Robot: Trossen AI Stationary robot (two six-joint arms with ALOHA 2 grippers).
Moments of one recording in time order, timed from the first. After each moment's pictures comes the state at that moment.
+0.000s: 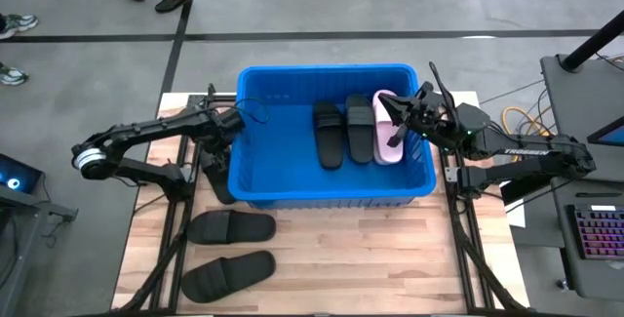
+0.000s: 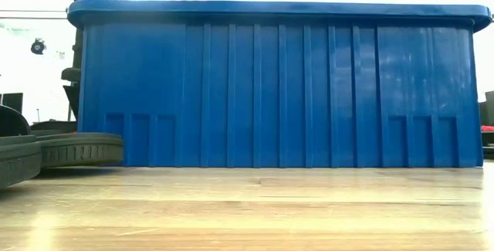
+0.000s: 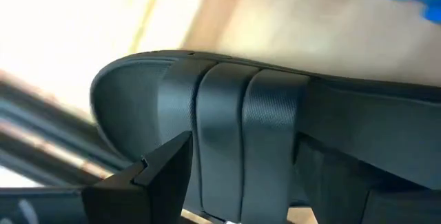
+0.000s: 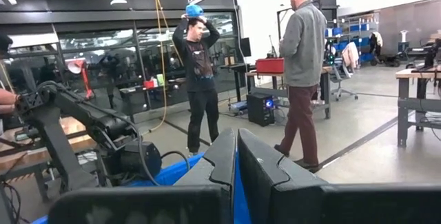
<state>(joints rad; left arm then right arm) 0.61 1.32 0.75 -1.09 -0.16 0.13 -0.11 0.89 0.80 0.29 0.45 0.04</state>
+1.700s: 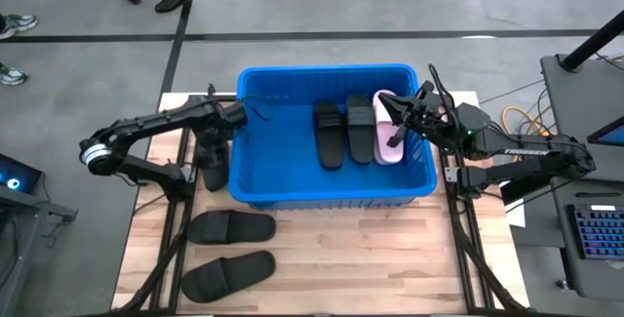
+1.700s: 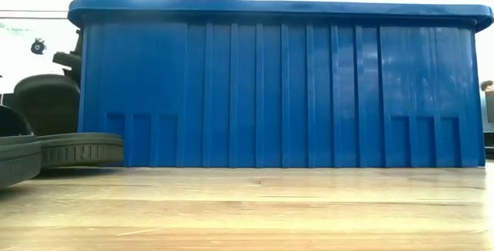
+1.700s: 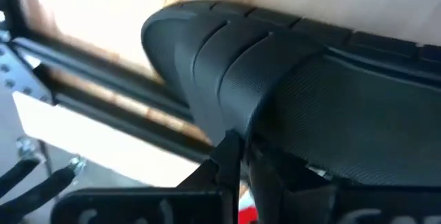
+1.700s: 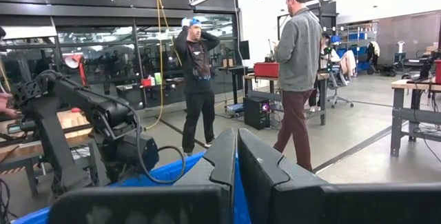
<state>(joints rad) 0.61 1.27 0.92 -1.34 -0.31 0.21 -0.11 0.89 0.80 0.30 0.45 -0.01</state>
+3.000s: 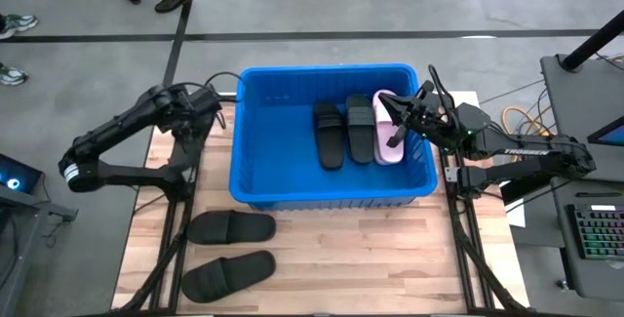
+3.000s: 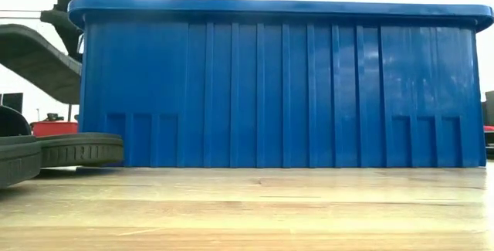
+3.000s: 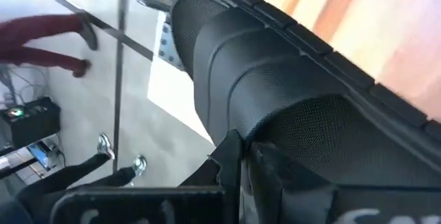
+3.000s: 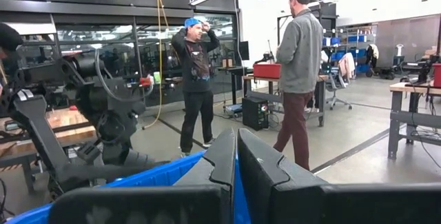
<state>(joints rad) 0.61 1.03 1.16 -1.57 -0.54 0.24 -0.11 0.89 0.80 0.30 0.45 -0.03</state>
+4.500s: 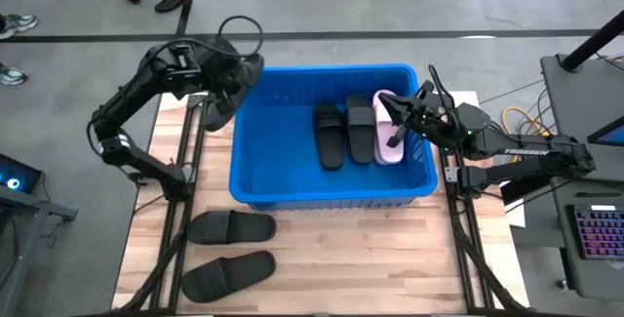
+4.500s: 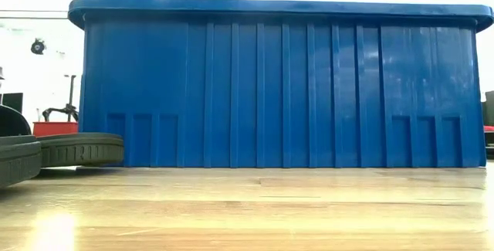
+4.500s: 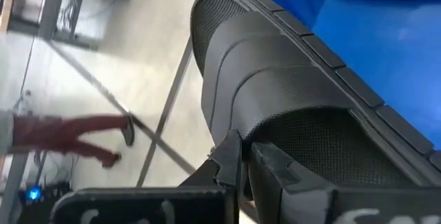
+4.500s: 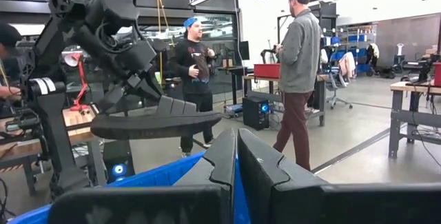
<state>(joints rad) 0.48 1.41 1.94 -1.51 -0.56 0.27 -0.11 0.89 0.80 0.30 0.45 -0.02</state>
